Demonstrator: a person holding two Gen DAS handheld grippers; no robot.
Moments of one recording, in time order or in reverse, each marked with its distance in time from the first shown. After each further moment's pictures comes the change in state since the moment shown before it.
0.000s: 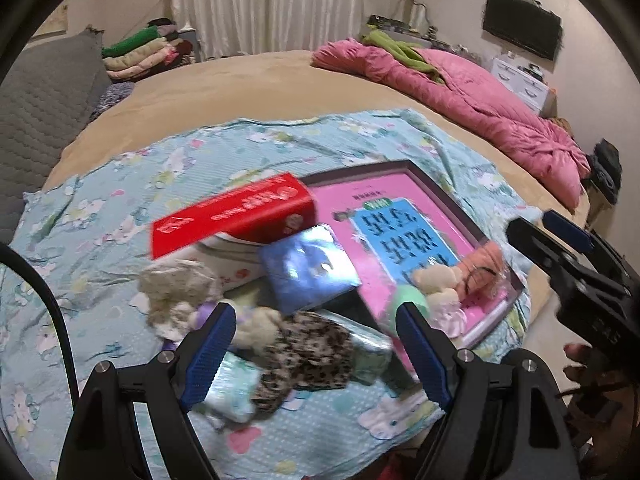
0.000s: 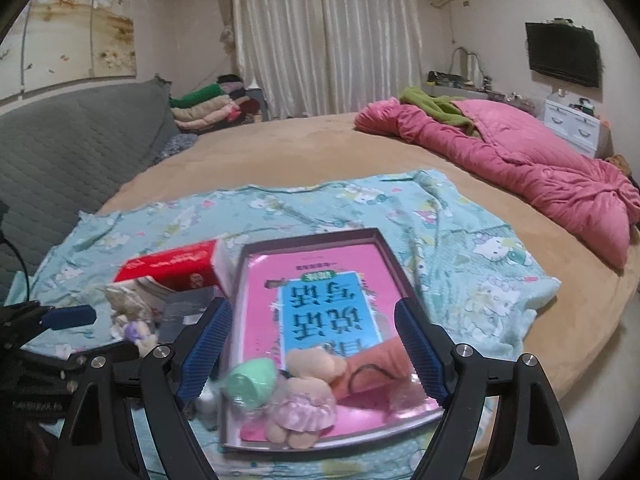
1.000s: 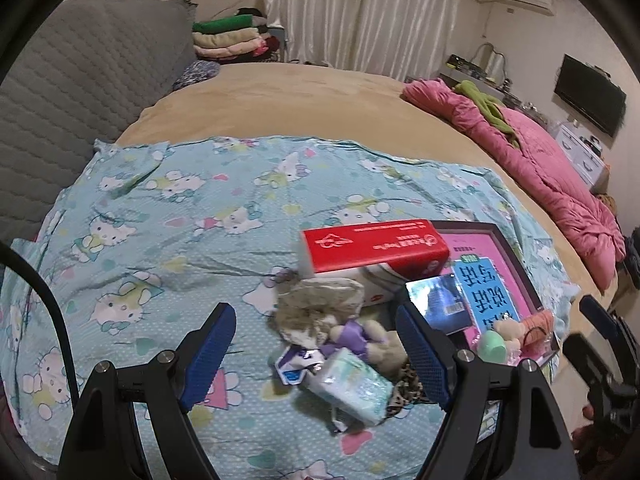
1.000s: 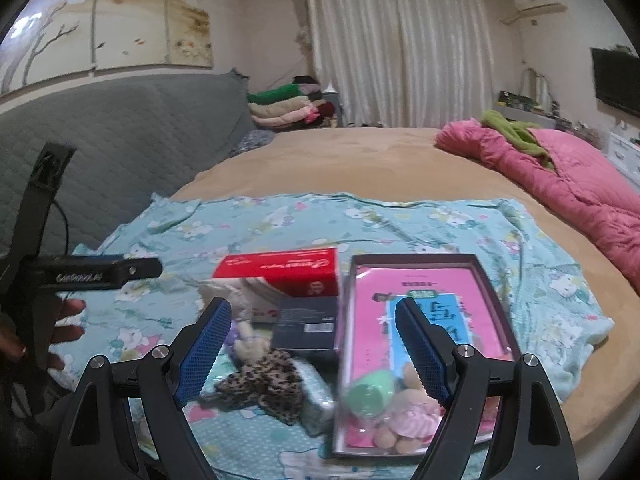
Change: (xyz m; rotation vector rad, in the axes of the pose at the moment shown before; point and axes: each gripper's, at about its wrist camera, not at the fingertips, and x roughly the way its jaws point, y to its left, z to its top) left arm -0.042 0.132 0.000 -0.249 -0.060 0.120; right arm -0.013 0.093 0.006 -0.149 -0.010 0.231
